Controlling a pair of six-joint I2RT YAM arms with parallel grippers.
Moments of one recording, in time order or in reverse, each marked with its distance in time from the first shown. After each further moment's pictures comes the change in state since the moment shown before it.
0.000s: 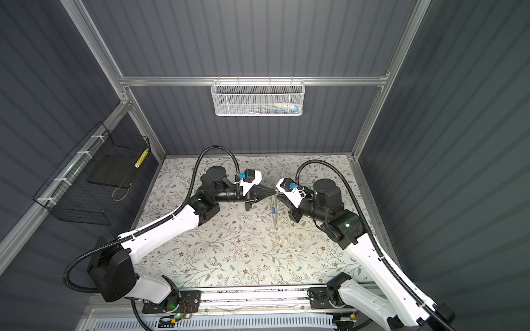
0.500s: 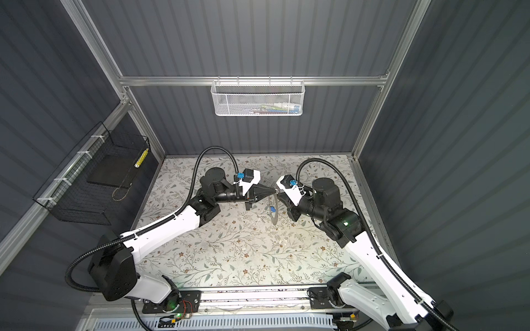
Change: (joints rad) left arm 0.008 0.005 -0.024 0.069 0.009 -0.029; right arm 0.003 0.004 0.002 -0.001 -0.004 0.059
